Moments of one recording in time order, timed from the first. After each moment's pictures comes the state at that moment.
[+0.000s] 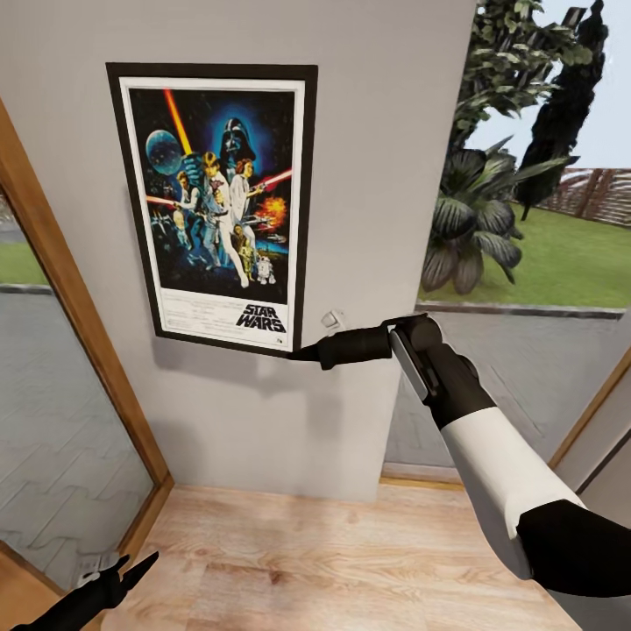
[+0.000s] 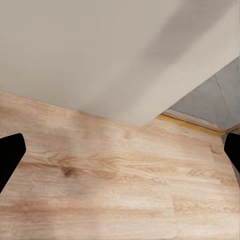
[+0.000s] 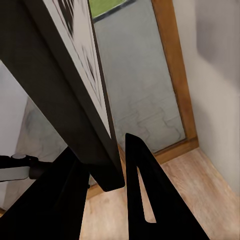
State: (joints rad) left arm -0.40 0.42 -0.15 -0.22 0.72 -0.23 -0.93; right arm -1.08 0.05 0.27 -1.01 -0.10 0.84 1.08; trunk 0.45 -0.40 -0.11
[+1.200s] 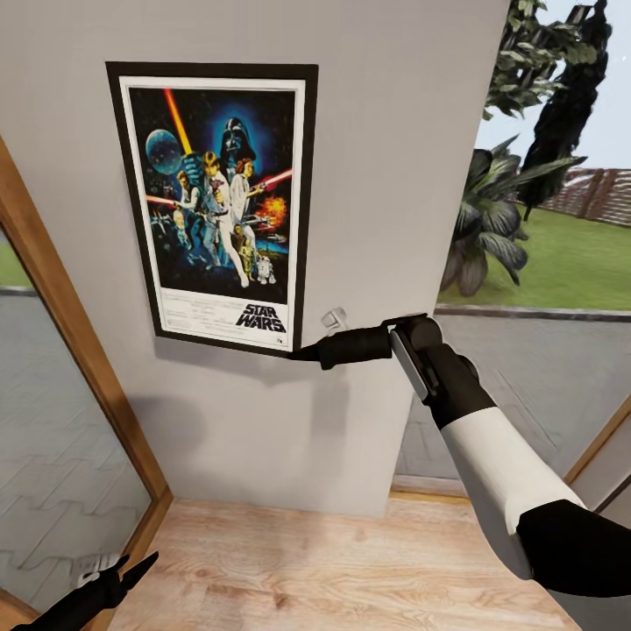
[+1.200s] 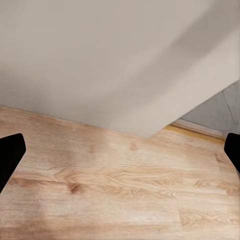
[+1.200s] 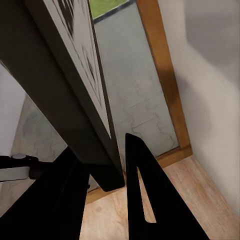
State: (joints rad) left arm -0.40 0.42 -0.15 -0.22 0.72 -0.23 -0.93; right arm -1.08 0.05 0.27 -1.01 -0.10 0.84 1.08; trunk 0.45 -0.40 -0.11
